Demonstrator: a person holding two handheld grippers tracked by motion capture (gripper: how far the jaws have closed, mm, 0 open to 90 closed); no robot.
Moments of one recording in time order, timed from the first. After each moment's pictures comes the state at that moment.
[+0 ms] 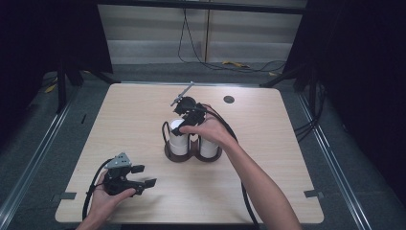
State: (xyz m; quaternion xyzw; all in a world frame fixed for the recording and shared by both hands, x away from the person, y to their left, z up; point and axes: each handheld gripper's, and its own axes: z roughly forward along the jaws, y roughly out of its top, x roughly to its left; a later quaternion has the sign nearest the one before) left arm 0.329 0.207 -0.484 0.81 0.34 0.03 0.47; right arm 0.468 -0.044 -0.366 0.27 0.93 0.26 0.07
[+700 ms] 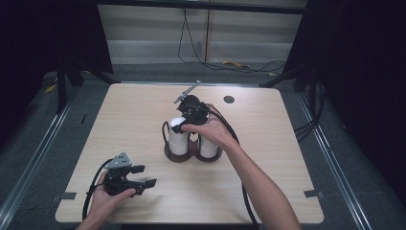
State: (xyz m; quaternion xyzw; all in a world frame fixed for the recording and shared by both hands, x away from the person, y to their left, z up) left arm 0.329 0.206 -0.484 0.81 0.34 0.03 0.47; right arm 0.465 -0.053 -0.361 0.28 0.91 0.30 0.08
